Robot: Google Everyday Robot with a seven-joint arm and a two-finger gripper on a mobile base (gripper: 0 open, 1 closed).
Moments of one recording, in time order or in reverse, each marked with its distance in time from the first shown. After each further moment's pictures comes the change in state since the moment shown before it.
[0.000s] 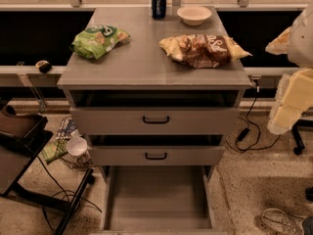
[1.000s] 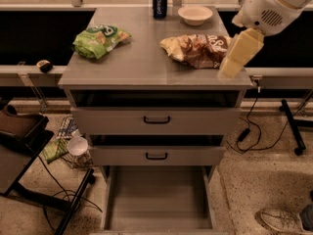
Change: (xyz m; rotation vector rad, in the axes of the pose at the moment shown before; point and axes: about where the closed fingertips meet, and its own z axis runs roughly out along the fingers) arm -0.070 -0.099 0.034 0.045 -0.163 0.087
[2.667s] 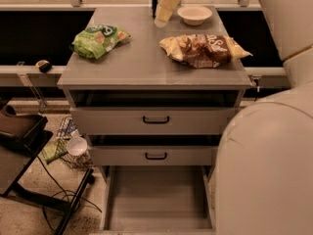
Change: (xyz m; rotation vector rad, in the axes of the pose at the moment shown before) arm -0.198 -0.112 0.047 0.154 -0.185 -0.353
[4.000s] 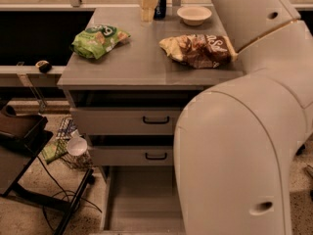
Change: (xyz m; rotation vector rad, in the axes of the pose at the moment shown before) arm -0.050 -0.014 0.043 0.003 0.031 -0.347
